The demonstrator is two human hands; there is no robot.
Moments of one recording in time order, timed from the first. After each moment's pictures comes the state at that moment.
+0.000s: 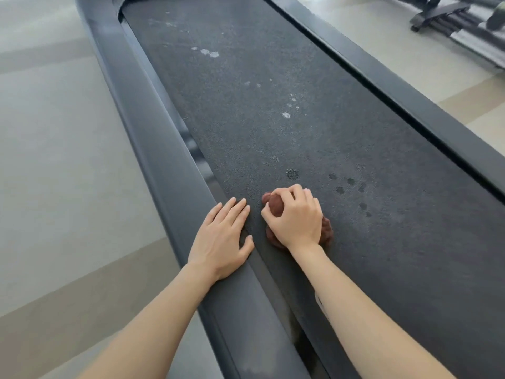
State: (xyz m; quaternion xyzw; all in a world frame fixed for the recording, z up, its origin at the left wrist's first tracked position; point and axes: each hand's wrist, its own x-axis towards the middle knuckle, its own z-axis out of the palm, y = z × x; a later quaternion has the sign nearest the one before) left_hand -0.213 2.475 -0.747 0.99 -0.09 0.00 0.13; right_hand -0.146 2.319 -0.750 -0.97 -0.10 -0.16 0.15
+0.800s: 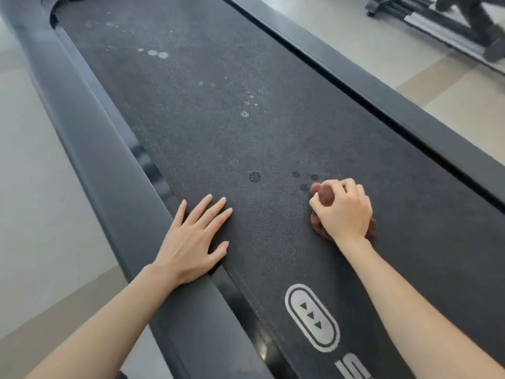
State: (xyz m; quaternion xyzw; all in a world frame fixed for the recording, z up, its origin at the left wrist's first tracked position) left_hand -0.180 2.468 -0.743 0.98 -0.17 -0.06 0.09; right_hand -0.114 2.177 -0.750 -0.97 0.06 -0.18 0.12
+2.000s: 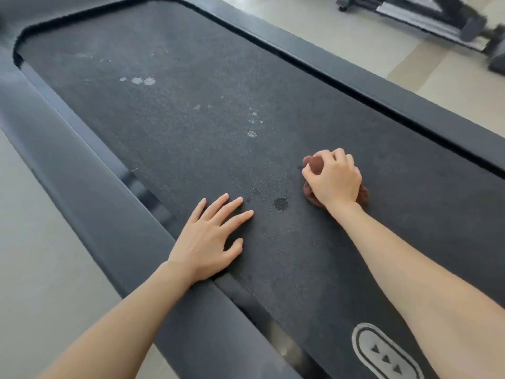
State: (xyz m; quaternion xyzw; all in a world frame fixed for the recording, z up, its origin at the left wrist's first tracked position) left_hand -0.083 2.518 -0.752 0.95 -0.28 -0.06 0.10; right_hand -0.006 2.246 -0.751 -0.97 0.12 -0.17 0.09
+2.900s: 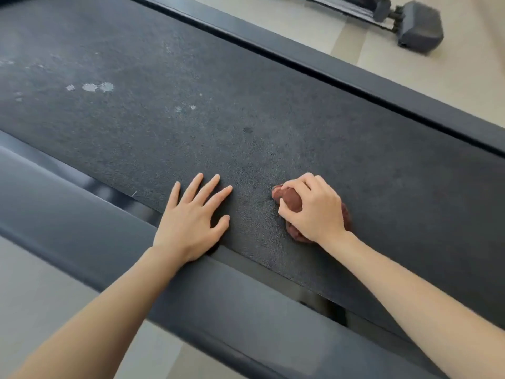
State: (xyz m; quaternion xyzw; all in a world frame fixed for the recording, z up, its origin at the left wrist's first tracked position) left_hand 0.000 2.595 -0.765 0.94 -0.33 -0.04 0.09; right_hand -0.078 2.357 -0.754 -0.97 0.06 -0.20 0.09
